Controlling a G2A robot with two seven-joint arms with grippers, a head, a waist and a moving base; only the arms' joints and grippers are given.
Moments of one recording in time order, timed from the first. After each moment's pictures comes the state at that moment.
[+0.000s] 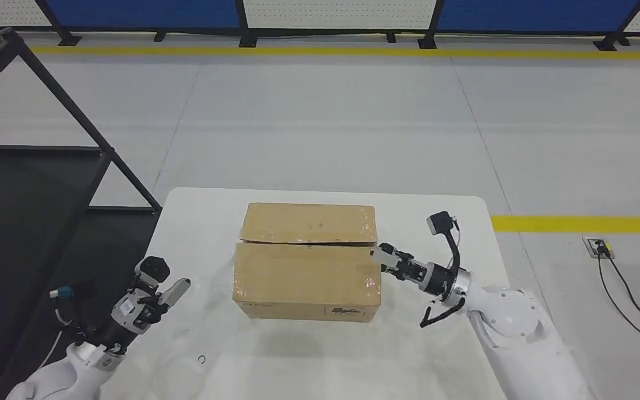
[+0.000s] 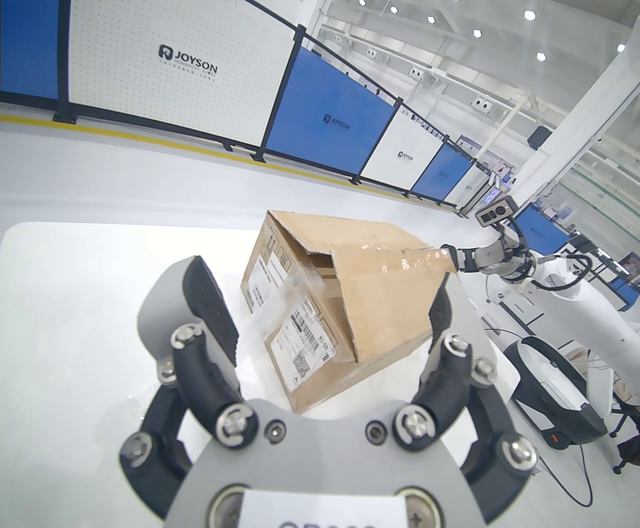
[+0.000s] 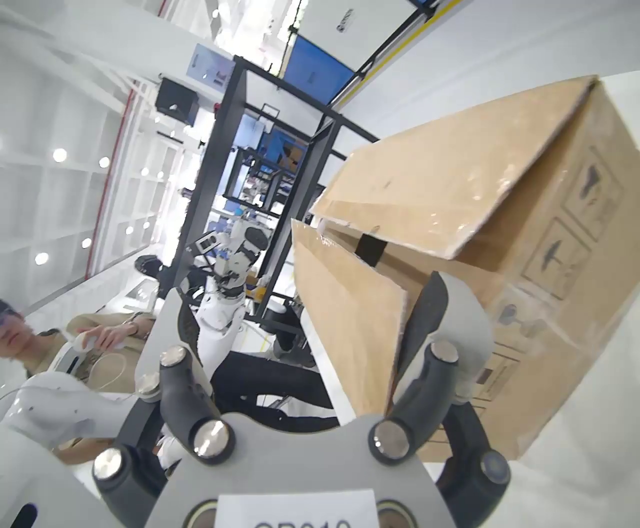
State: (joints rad) left arm 1.47 -1.07 -1.83 -1.76 0.46 -0.68 -0.27; right arm -0.94 -1.20 1.32 -1.47 0.13 -0.40 0.88
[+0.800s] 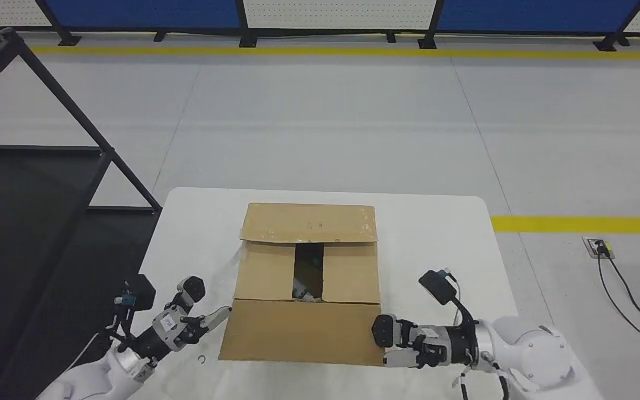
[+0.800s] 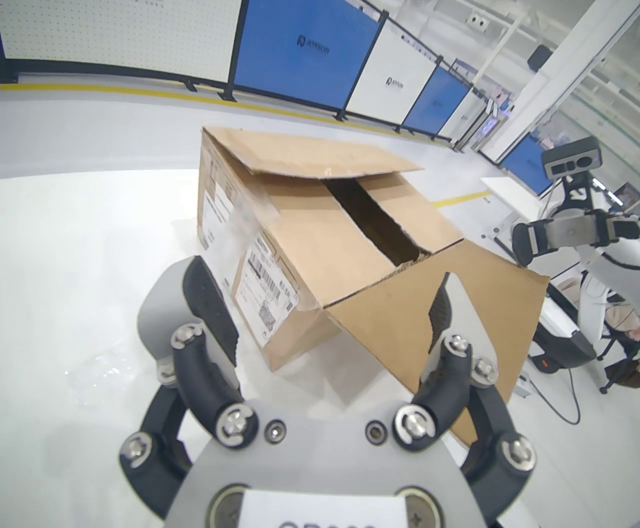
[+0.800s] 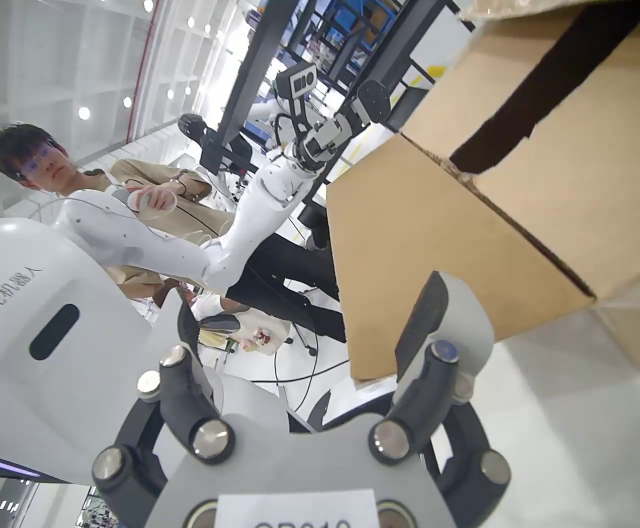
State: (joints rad) left arm 1.50 -1.07 -1.71 -1.76 0.65 -0.72 -0.31; right arm -1.17 -1.11 1.37 -1.69 0.24 -0.56 1.26
